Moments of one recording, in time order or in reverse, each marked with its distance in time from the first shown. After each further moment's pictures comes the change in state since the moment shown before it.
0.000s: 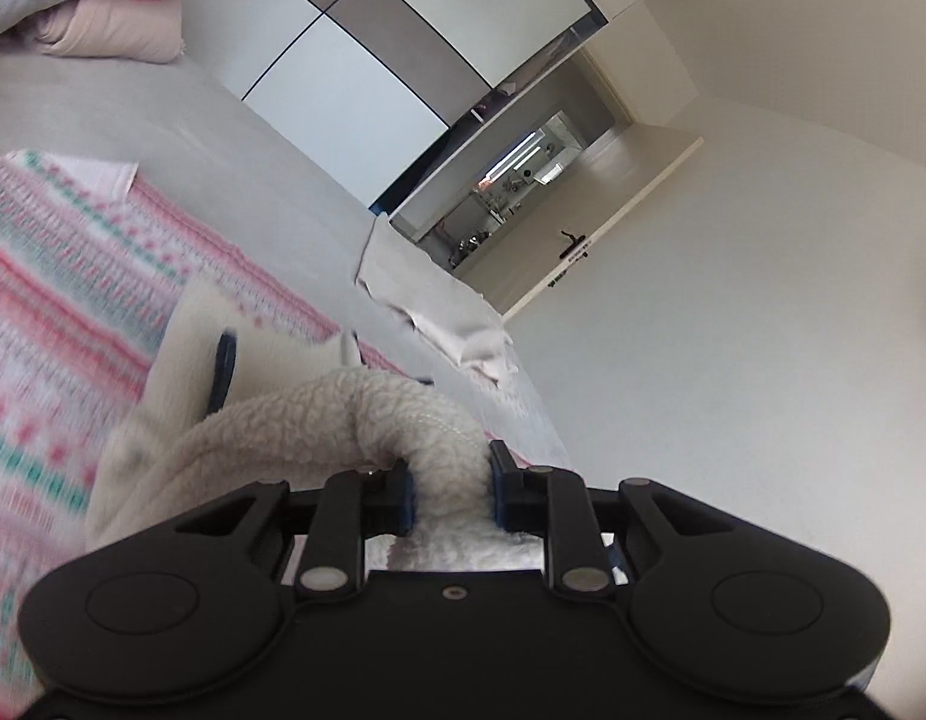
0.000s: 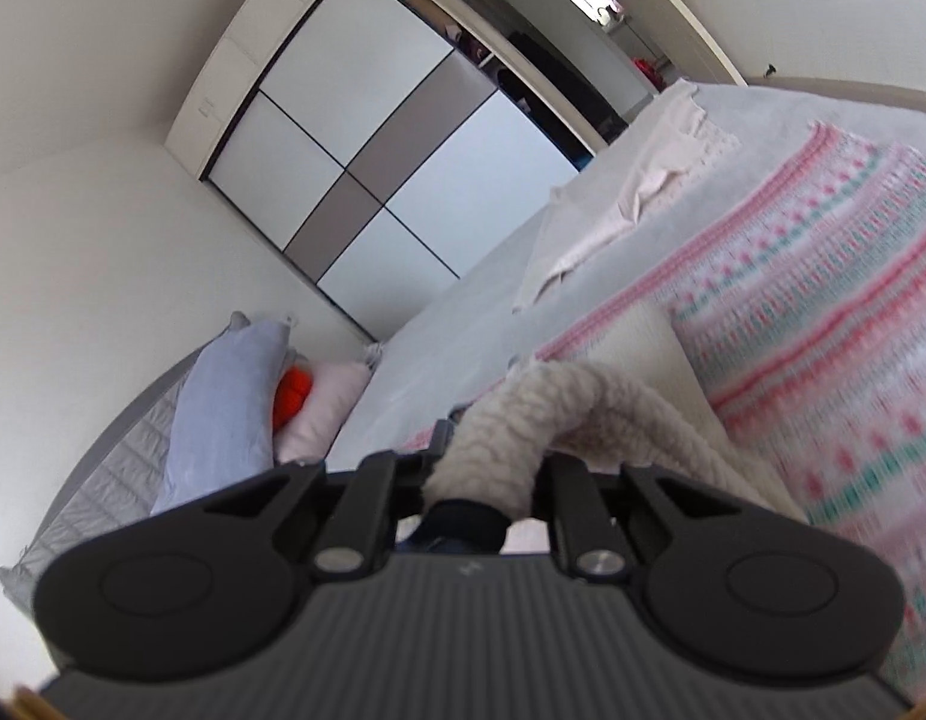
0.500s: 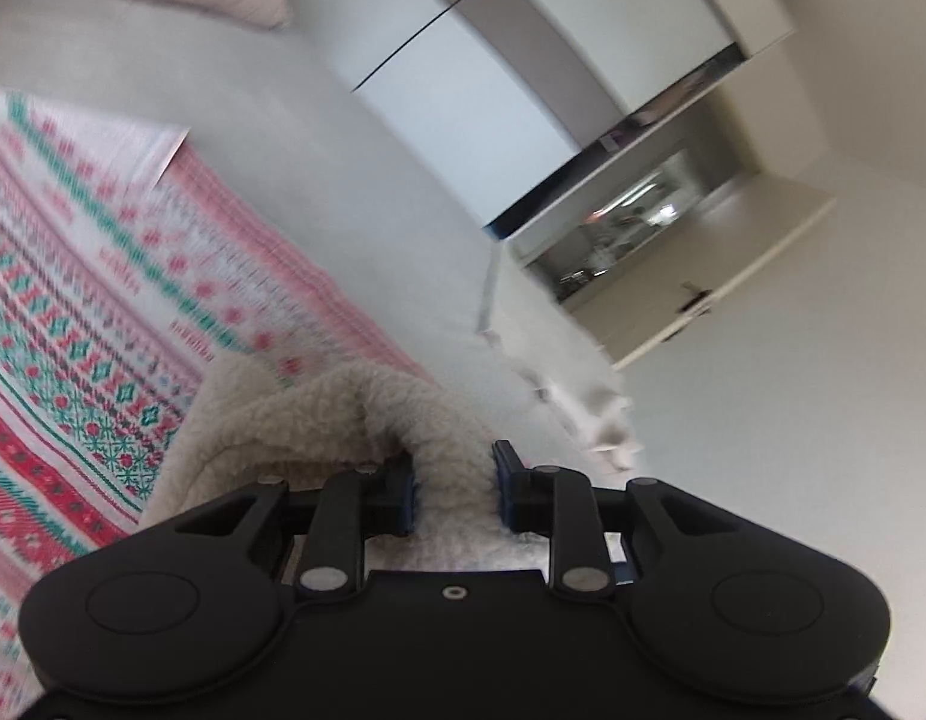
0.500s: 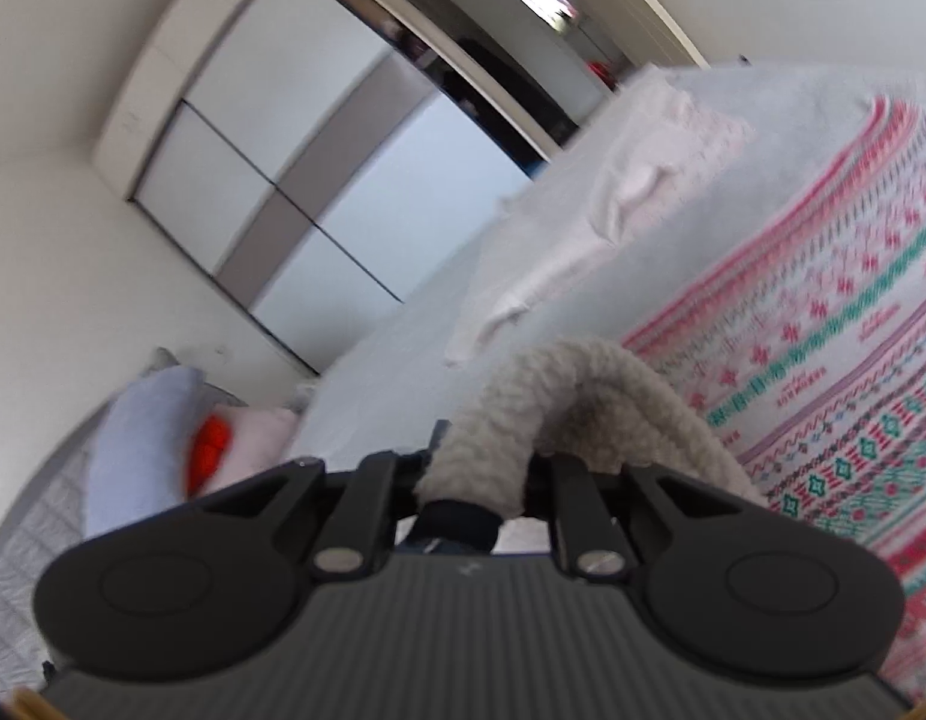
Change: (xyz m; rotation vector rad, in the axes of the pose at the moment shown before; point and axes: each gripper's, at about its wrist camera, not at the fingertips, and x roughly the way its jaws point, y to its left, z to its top) left arm 0.193 0.121 0.067 -0.146 -0.032 0.197; right arm 0.228 -0.072 0.058 0.043 -0.008 -0.120
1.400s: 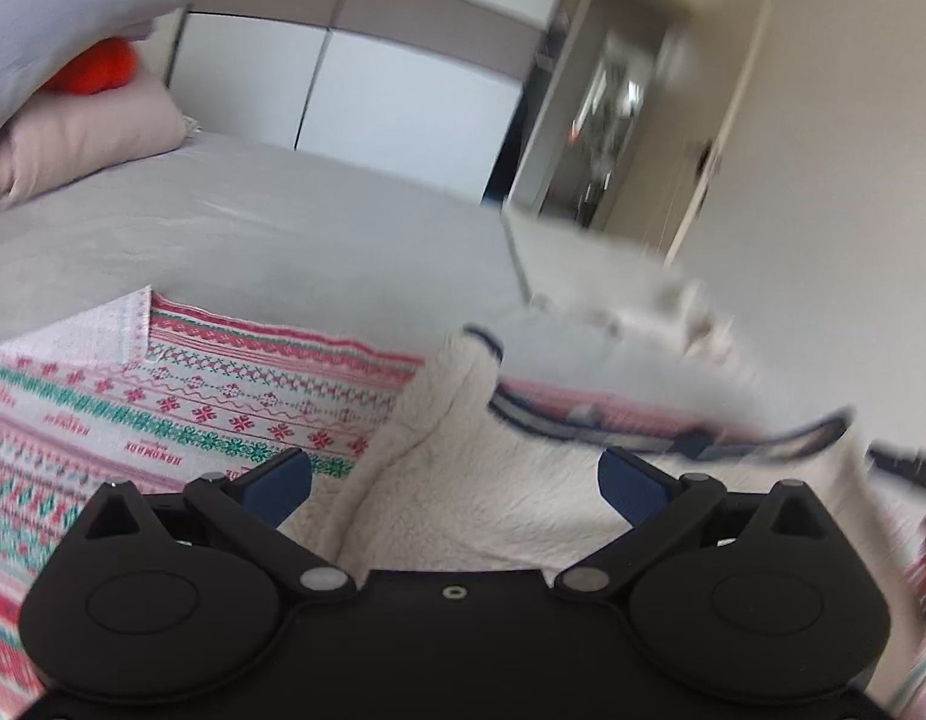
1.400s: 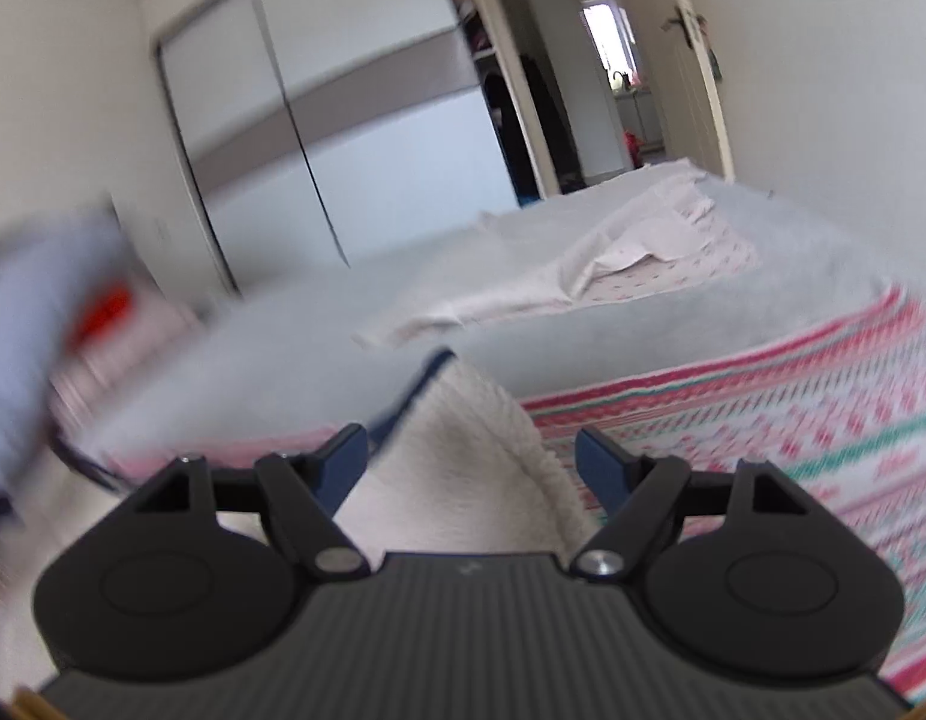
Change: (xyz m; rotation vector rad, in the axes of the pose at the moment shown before) left arm 0.022 -0.046 0.006 0.545 0.031 0.174; right arm 0.027 0.019 -0.003 -0.505 -0.018 -0.202
